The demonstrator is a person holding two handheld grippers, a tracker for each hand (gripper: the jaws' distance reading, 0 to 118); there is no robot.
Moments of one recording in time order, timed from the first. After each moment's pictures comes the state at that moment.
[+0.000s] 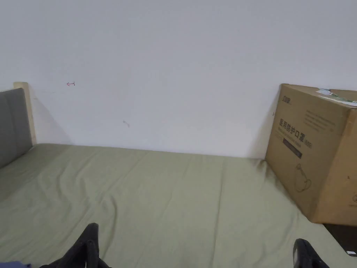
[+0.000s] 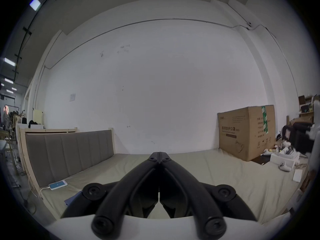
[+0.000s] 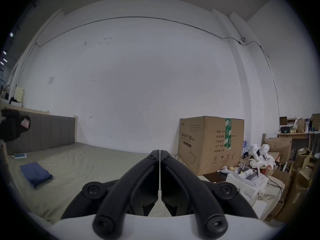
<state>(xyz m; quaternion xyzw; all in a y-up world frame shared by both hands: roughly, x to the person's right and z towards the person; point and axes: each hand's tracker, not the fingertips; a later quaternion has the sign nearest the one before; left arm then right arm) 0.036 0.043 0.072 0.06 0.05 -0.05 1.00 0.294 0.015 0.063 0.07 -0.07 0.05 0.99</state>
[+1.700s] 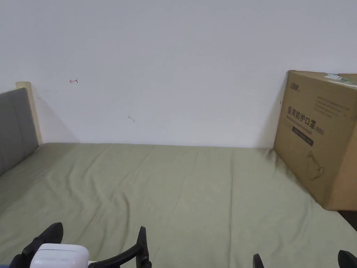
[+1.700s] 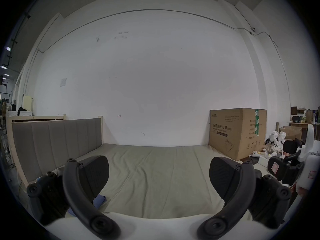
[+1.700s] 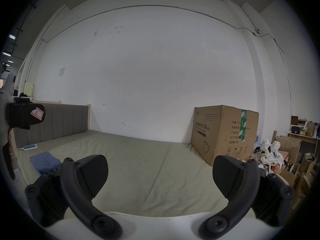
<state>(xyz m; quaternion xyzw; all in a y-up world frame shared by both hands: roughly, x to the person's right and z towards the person) -0.017 0.056 0.049 0.02 -0.01 0.00 1.00 0.265 0.007 0.050 0.01 -0.01 0.06 1.00</state>
